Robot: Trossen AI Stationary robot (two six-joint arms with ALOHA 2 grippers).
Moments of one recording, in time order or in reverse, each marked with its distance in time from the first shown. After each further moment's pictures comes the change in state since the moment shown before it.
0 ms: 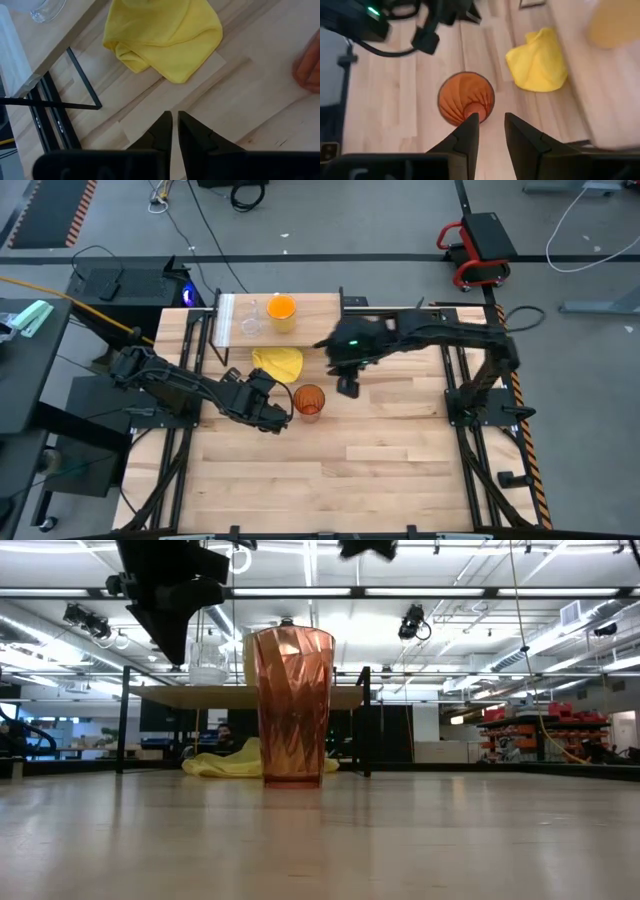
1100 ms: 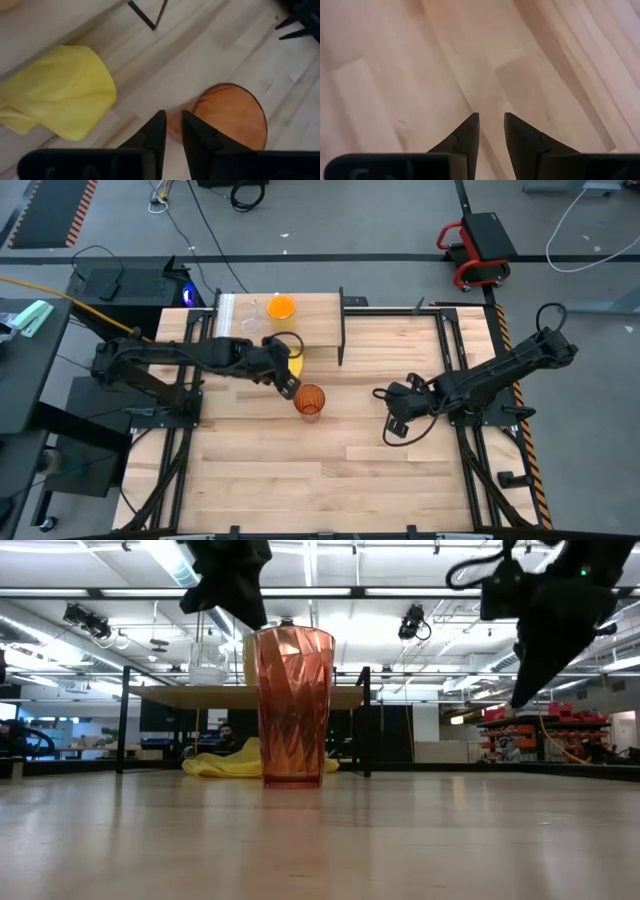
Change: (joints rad) left arm 0.304 -0.194 0.000 0.546 0.397 0.384; right arm 0.321 -0.492 -1.161 0.330 0.338 0.571
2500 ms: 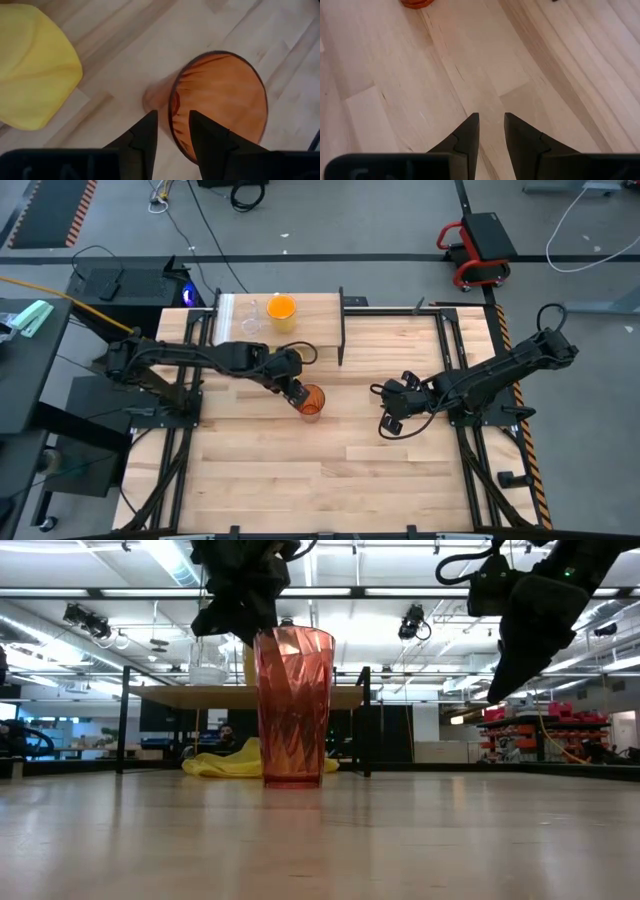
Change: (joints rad) left arm 0.013 0.117 0.000 0.046 0.178 0.000; right arm -0.028 0.000 -0.013 0.121 0.028 -0.051
